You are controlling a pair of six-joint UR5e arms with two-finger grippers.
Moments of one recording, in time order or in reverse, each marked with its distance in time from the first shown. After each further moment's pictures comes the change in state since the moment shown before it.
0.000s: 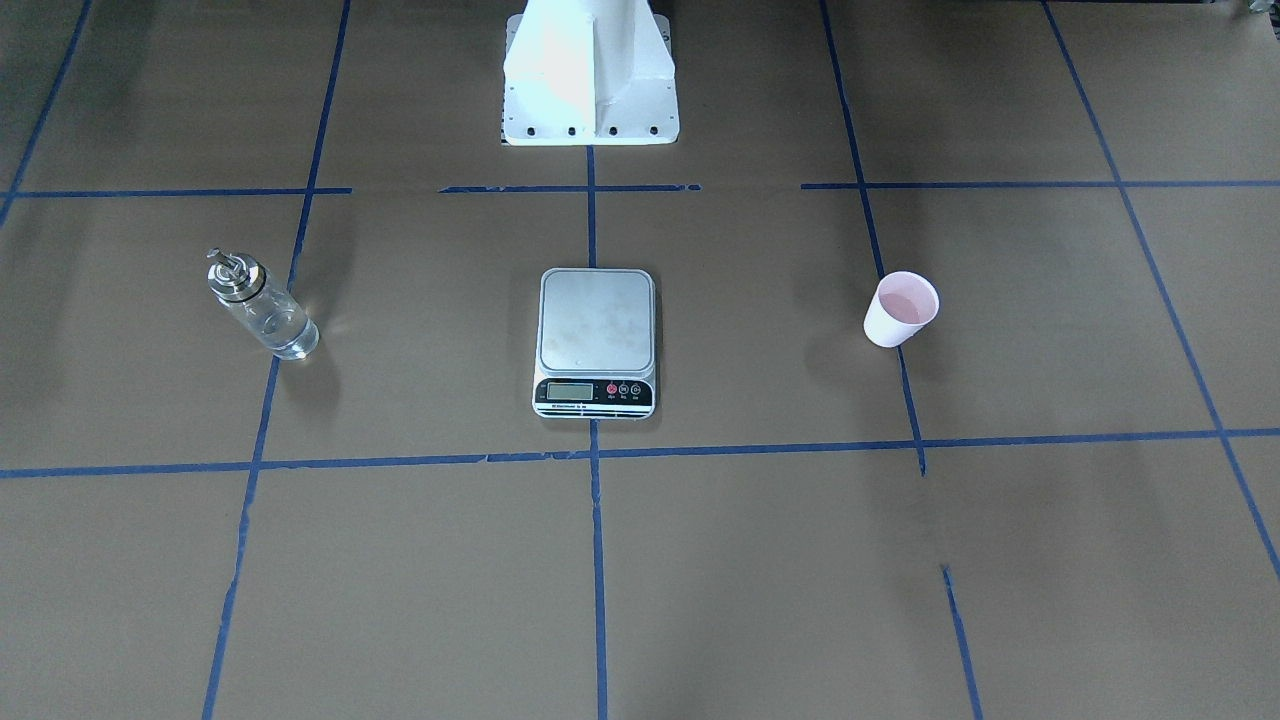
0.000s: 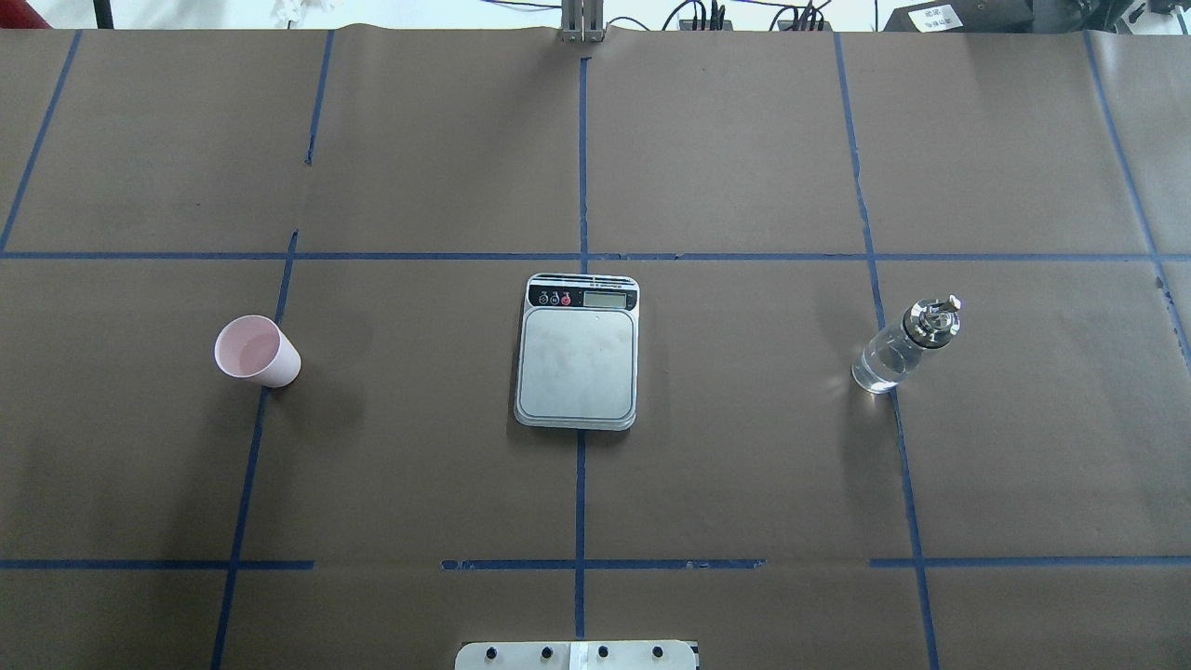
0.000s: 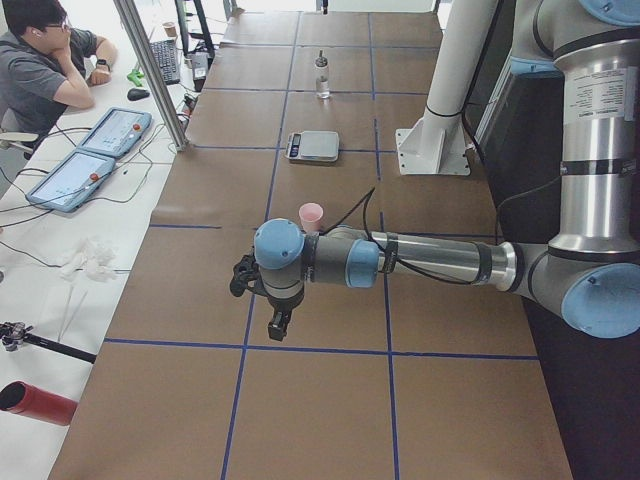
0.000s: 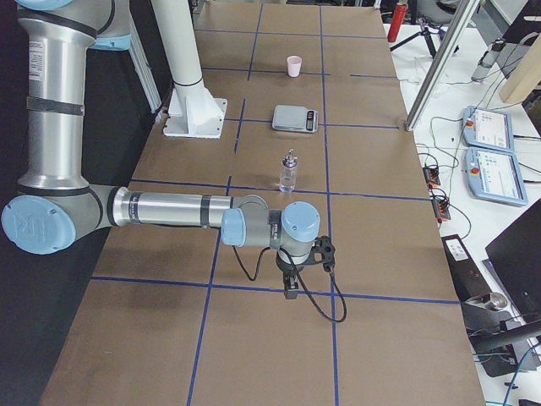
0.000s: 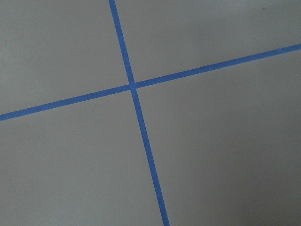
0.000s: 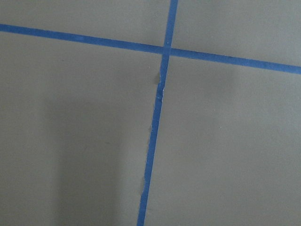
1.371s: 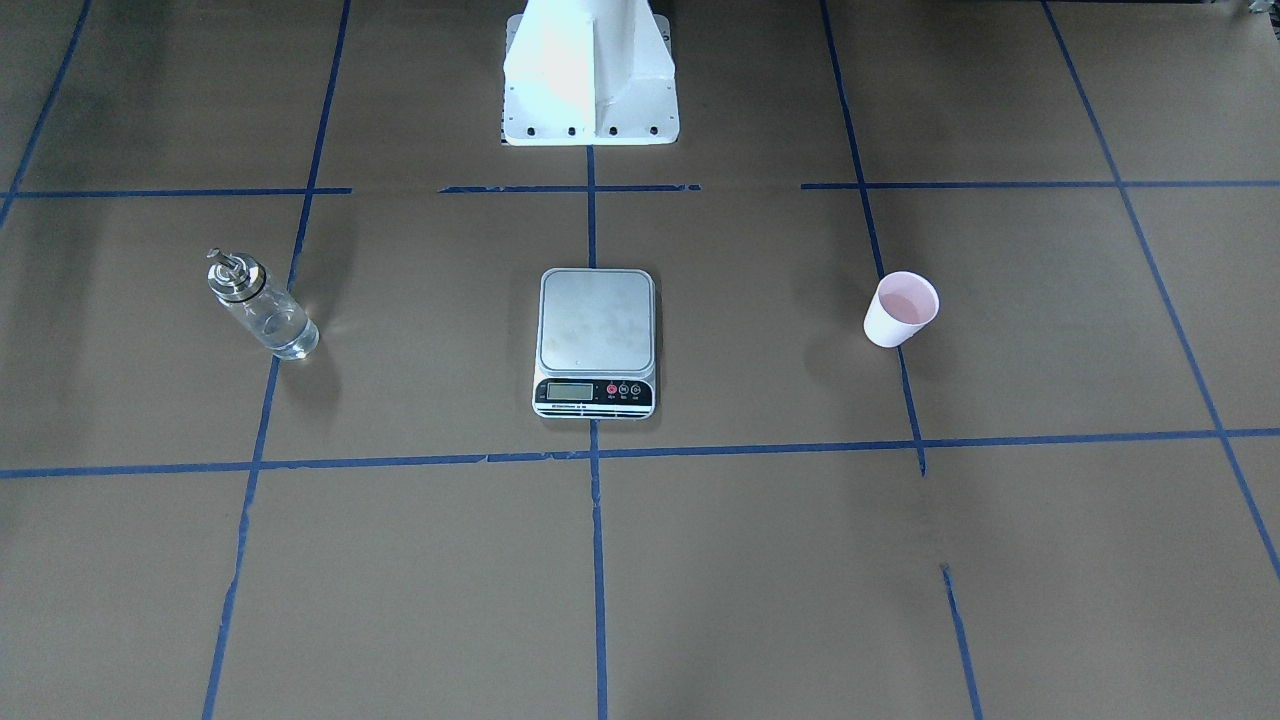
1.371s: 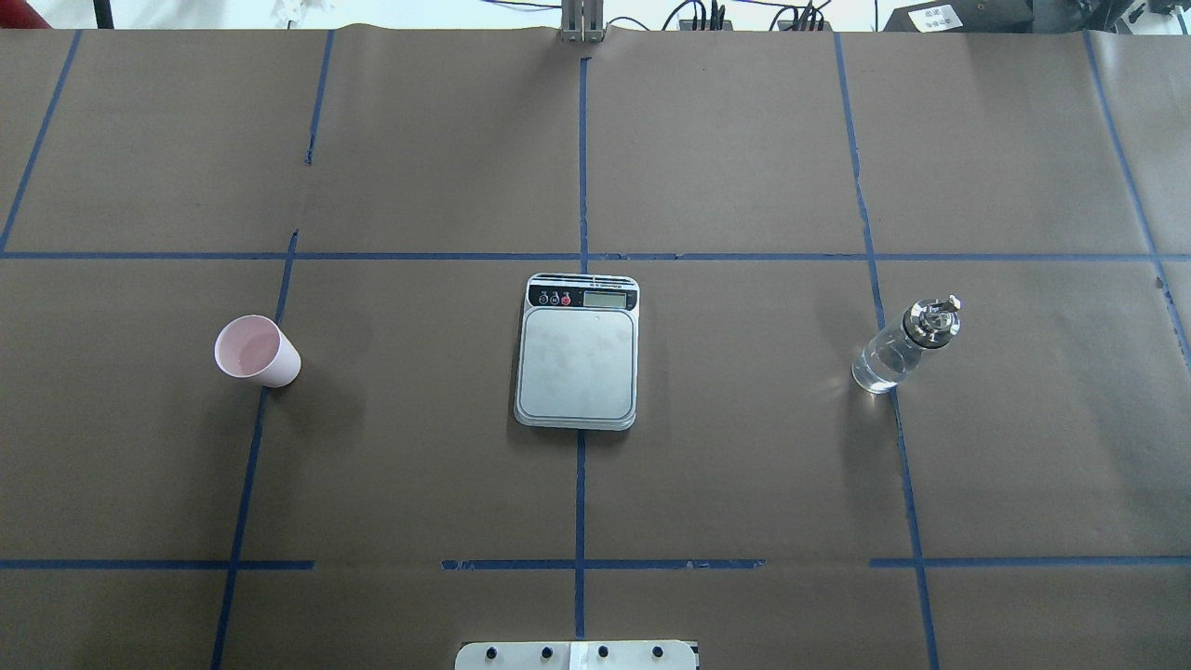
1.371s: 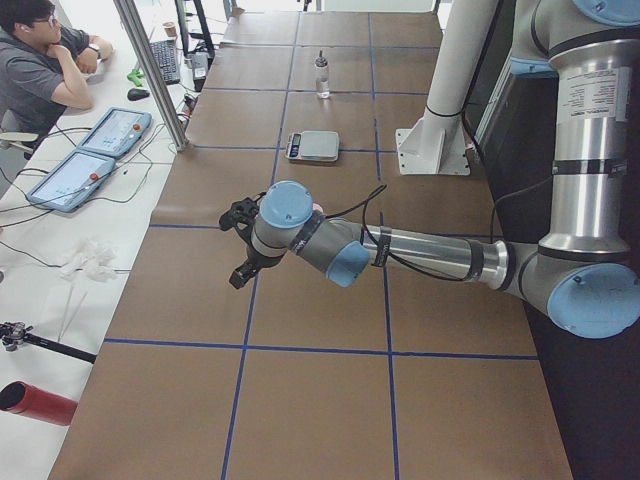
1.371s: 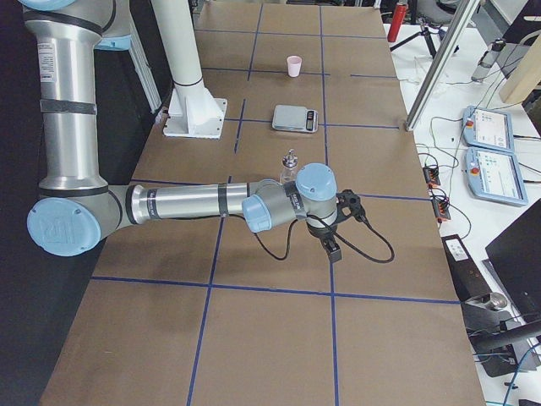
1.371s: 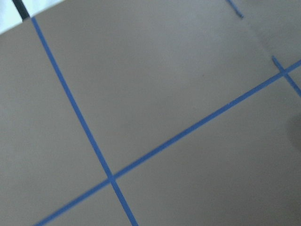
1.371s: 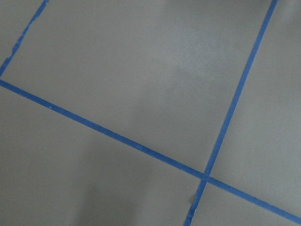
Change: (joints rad) left arm 0.036 -0.044 0.012 -0.576 -0.003 -0.004; right arm -0.027 0.100 0.021 0.308 0.015 0.017
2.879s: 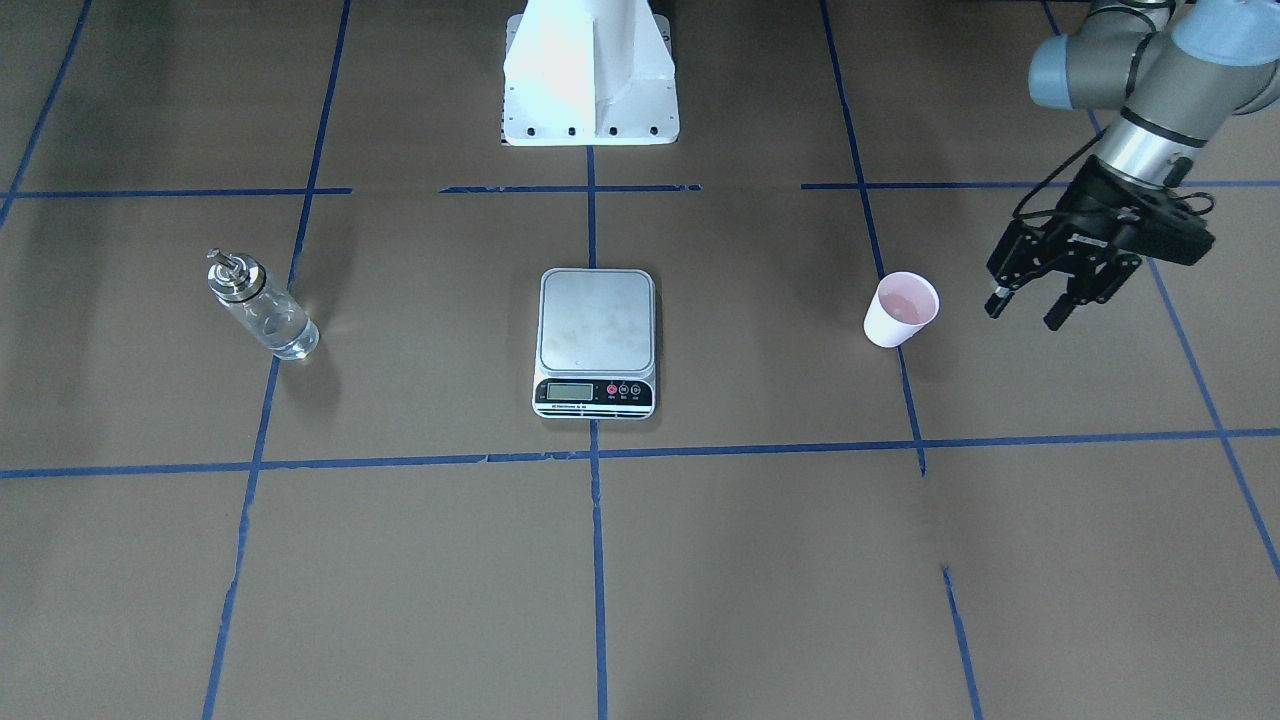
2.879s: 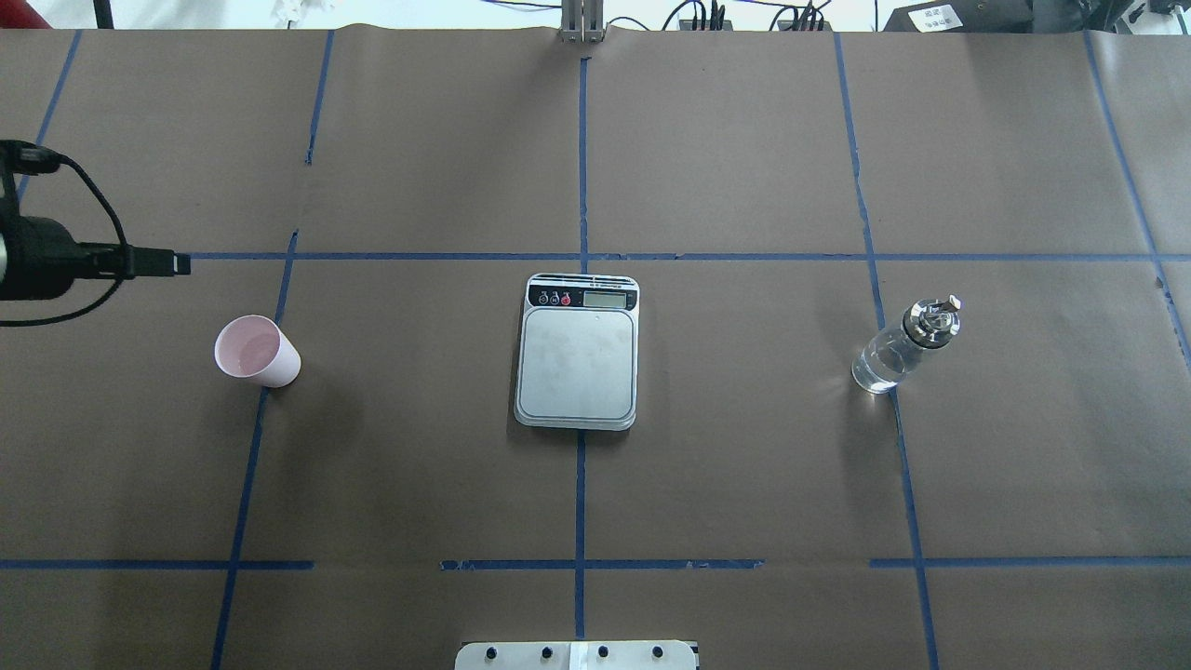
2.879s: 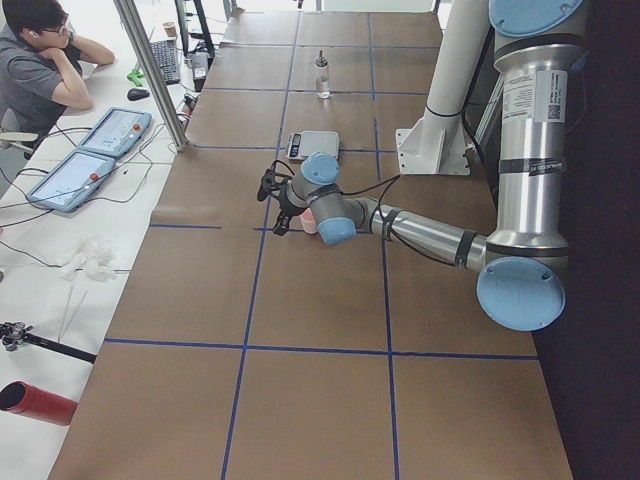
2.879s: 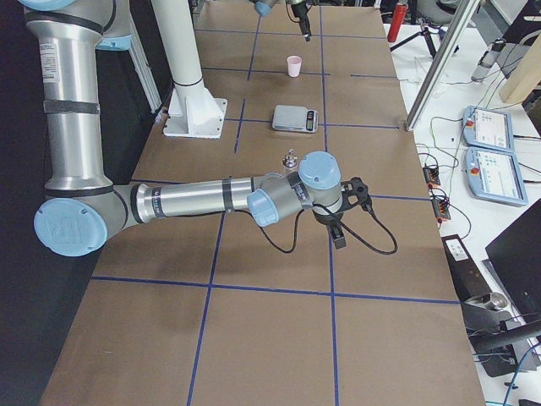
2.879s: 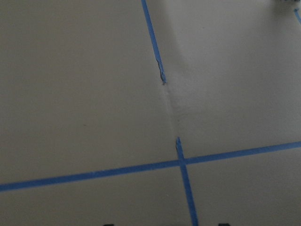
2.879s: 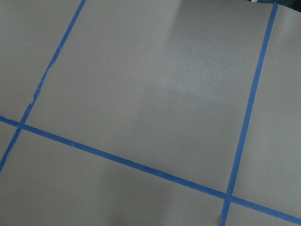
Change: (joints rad) left arm 0.660 -0.006 -0.146 -0.224 0.501 -1.217; right arm 0.001 0.023 0.012 0.037 0.037 0.176
